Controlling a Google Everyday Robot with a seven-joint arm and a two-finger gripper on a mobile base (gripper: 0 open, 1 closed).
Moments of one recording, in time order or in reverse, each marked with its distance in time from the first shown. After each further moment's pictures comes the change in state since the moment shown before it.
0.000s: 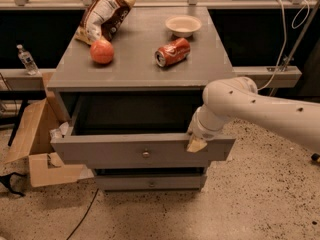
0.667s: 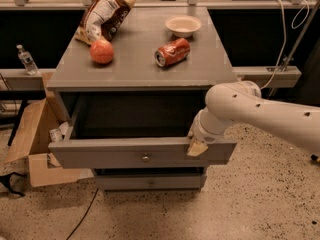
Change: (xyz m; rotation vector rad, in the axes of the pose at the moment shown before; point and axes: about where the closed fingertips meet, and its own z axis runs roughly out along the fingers) arm 0.000 0.012 -0.003 0.008 -0.020 0.014
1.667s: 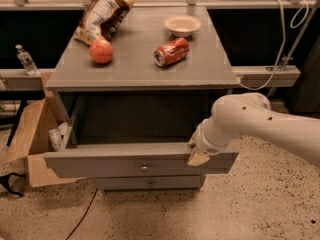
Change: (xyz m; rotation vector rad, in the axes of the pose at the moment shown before) arm 0.003 0.031 -0.007 0.019 -0.038 0.033
